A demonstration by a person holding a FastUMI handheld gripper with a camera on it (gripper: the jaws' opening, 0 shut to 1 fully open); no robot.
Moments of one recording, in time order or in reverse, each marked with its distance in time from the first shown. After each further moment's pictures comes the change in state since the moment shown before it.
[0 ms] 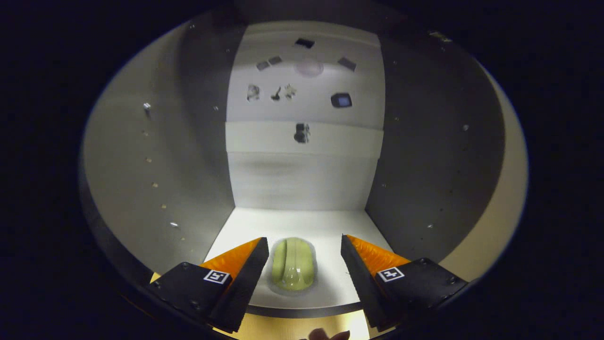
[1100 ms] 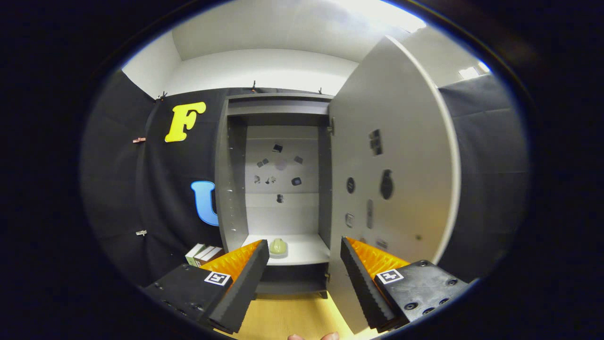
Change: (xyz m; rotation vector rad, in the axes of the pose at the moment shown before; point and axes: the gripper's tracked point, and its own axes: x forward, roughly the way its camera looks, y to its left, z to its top) arm -0.397 -0.089 0.011 0.081 -0.339 -0.095
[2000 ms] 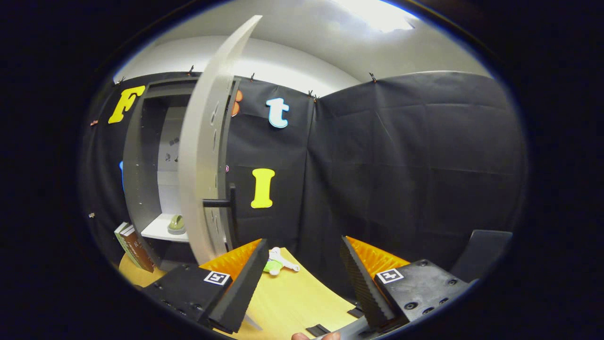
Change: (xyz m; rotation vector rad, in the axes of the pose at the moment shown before) arm 0.008 -0.235 -0.036 -0.069 0.072 -0.360
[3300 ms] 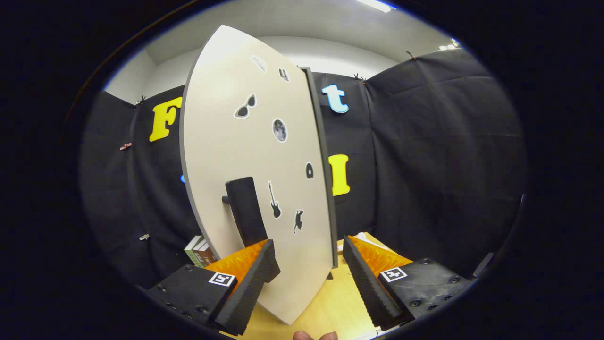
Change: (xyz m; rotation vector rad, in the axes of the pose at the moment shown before) arm -0.064 0.235 -0.014 0.170 0.080 0.372
